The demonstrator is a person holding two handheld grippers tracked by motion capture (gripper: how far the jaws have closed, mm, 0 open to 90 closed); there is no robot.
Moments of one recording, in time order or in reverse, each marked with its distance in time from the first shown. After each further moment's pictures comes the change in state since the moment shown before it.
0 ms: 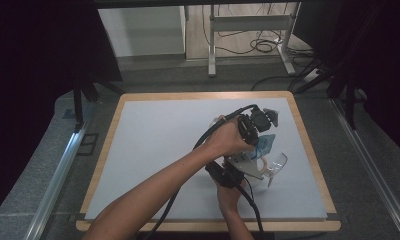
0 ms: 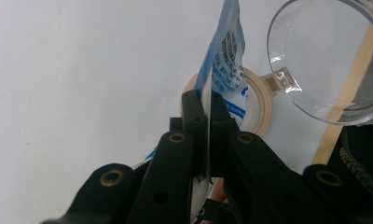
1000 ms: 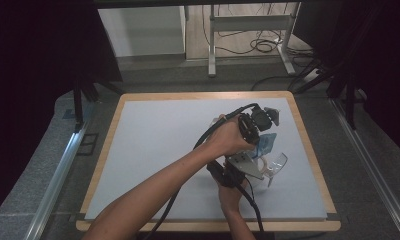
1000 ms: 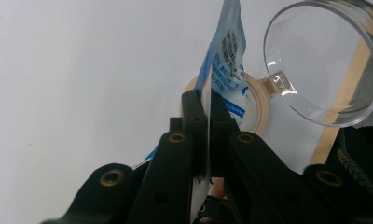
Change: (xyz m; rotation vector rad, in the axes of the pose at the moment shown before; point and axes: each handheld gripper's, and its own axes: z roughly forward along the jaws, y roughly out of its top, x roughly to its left) left arm -0.001 0.002 -0.004 -0.006 0.002 0.000; right arm -0.002 0.002 -0.001 0.002 -0.017 -0.046
